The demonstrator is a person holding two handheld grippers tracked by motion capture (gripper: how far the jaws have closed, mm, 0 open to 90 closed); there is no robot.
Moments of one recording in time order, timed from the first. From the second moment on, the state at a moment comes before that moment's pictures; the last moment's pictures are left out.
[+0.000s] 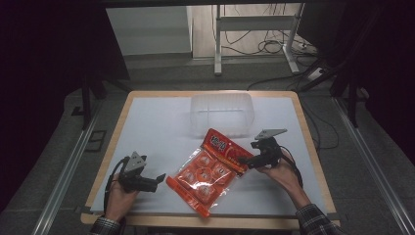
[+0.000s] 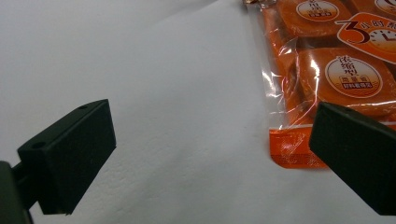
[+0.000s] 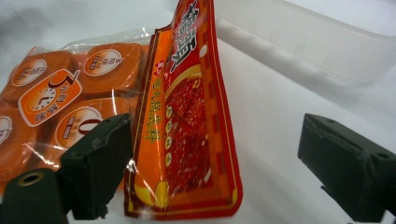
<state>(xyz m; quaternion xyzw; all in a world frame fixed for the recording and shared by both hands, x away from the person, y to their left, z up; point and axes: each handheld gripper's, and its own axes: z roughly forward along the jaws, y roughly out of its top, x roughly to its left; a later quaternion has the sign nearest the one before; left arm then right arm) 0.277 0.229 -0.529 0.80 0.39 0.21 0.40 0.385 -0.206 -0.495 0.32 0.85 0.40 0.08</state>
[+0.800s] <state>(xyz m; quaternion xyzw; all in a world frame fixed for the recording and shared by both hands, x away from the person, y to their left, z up) 0.277 0.227 -0.530 0.81 0.39 0.21 0.39 0.416 -0.166 -0.510 0.27 0.89 0.38 0.04</state>
